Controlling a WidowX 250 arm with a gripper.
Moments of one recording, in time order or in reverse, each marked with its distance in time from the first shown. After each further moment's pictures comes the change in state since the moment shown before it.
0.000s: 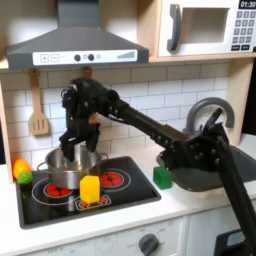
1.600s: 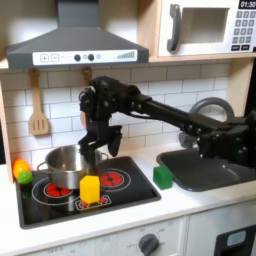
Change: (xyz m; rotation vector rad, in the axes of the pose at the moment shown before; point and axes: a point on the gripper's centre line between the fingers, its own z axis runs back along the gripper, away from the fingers) arm -0.056 -0.015 0.016 -0.065 0.066 -0.084
